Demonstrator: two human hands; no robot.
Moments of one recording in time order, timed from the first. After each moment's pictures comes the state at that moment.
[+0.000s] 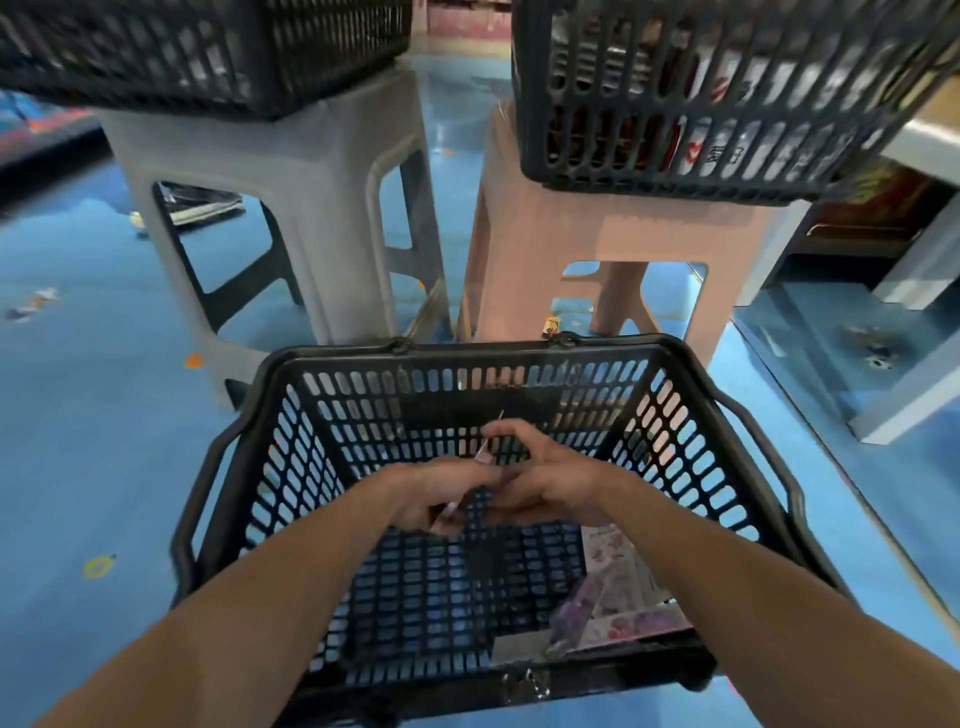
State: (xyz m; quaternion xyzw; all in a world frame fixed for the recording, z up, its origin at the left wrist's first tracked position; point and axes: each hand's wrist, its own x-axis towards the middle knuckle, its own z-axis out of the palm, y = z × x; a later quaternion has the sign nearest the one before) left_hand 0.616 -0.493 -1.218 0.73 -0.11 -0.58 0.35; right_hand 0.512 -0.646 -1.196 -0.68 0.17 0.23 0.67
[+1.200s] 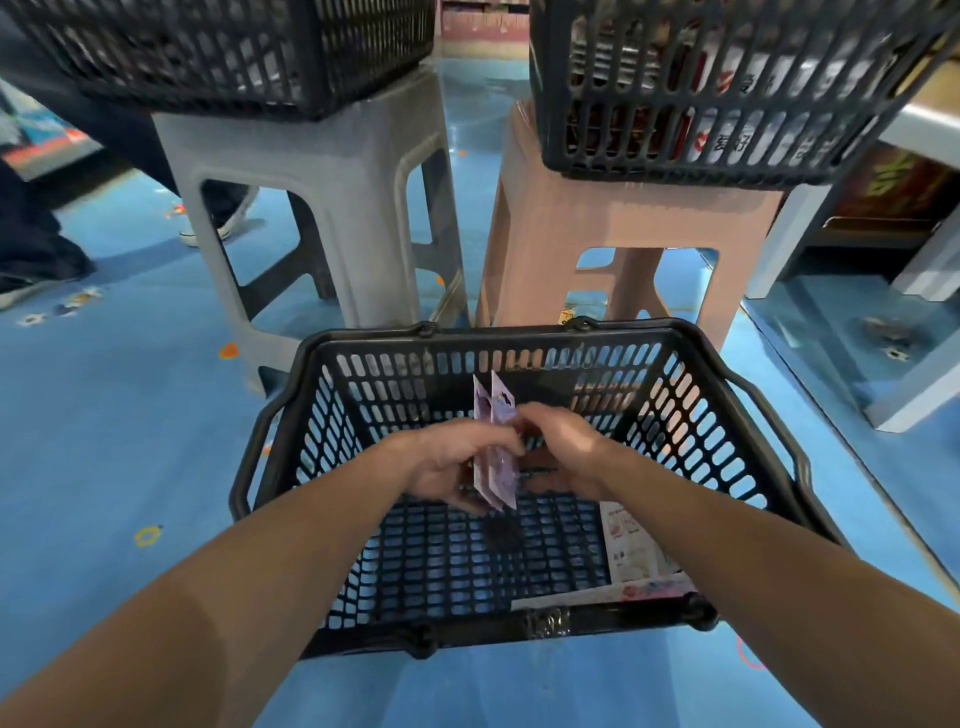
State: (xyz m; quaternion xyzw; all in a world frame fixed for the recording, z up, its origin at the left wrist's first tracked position) left_hand 0.602 -0.476 -1.189 0.70 -0.12 -0.55 0.44; right_hand 0.512 -0.613 -1.178 -0.67 0.28 0.10 0.68
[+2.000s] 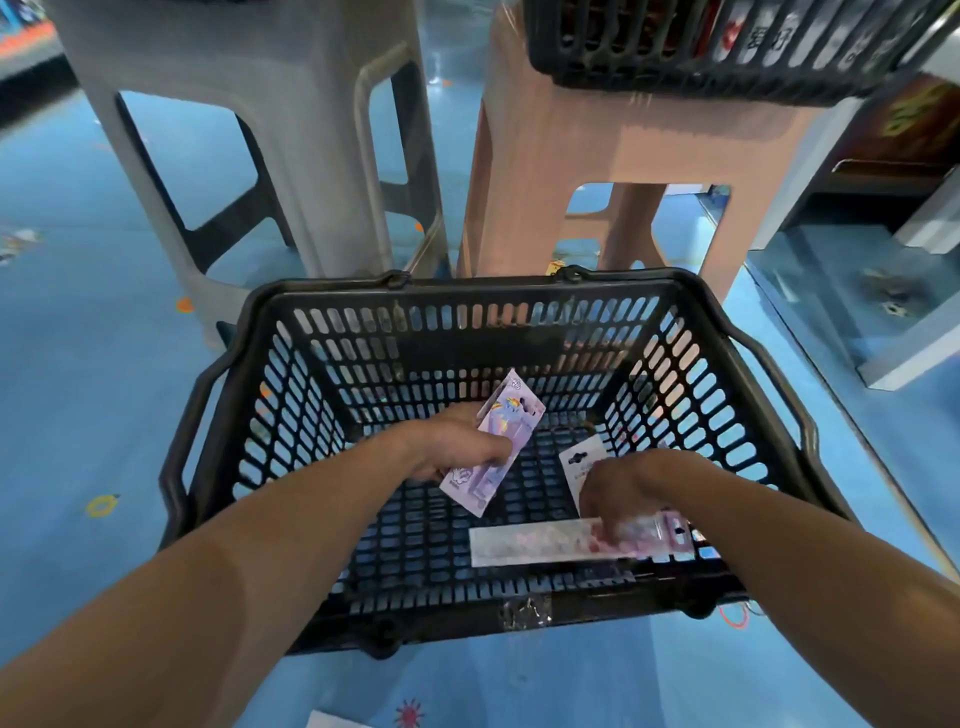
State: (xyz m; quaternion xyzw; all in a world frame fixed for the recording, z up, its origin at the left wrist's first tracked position) left_hand 0.598 -0.502 -1.235 0.78 -0.20 -0.48 0.35; right_hand 0.466 -0.678 -1.226 -0.86 0.09 0.51 0.06
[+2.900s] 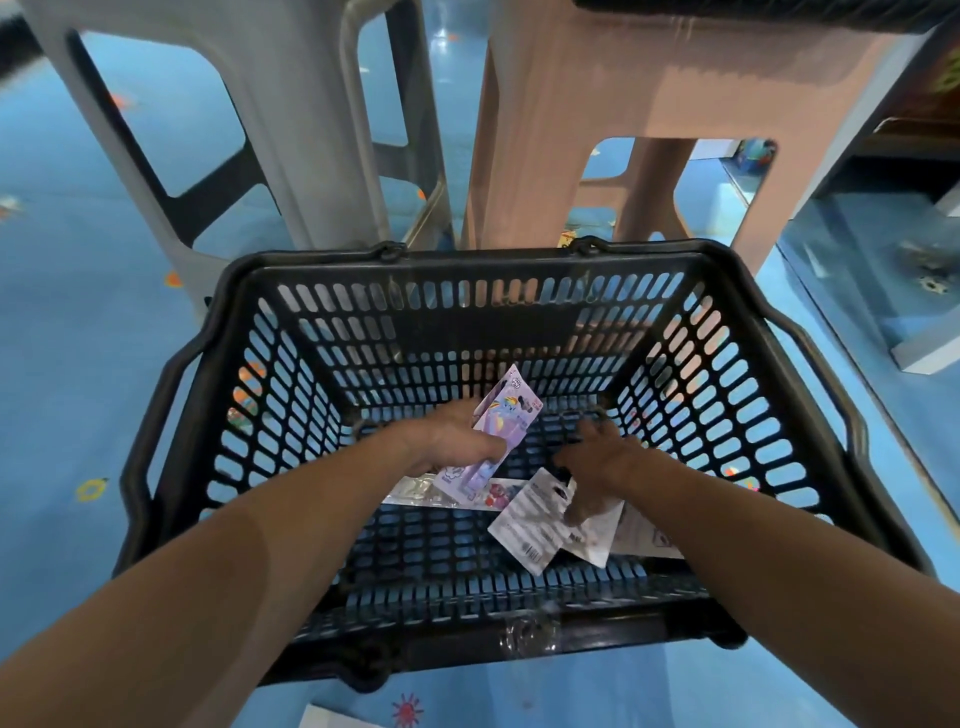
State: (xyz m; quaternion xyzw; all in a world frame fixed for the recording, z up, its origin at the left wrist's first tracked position) left_hand 0.608 -0.501 -1.265 0.80 -0.21 -0.47 0.32; right_hand 0.496 -0.667 -1.278 -0.89 0.16 0.42 -0.02
